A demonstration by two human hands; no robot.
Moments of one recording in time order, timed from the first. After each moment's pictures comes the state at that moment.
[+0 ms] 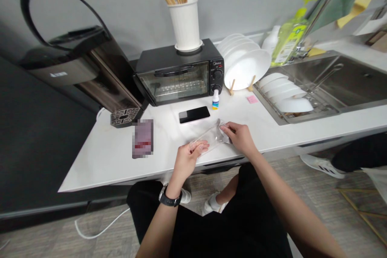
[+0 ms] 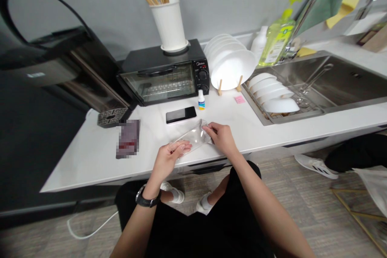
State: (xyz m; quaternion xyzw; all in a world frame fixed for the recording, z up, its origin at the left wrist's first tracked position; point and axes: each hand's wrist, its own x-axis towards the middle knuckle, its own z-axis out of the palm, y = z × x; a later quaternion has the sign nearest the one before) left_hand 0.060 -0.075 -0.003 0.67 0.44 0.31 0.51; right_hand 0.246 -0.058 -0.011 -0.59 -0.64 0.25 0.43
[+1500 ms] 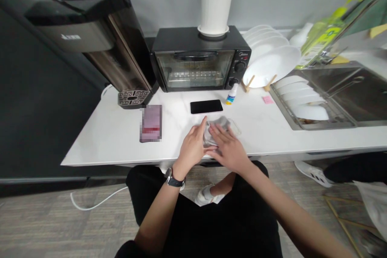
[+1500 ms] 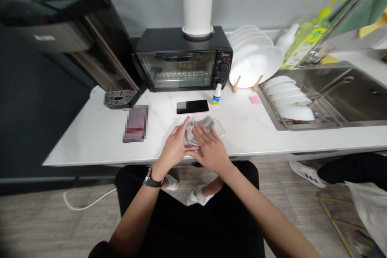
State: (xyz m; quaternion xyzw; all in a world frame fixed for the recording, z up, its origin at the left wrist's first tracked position) left_hand 0.036 -0.063 -0.001 0.79 0.48 0.29 0.25; right_hand 0.181 -0.083 -0.004 -0.53 -0.83 0.00 0.18
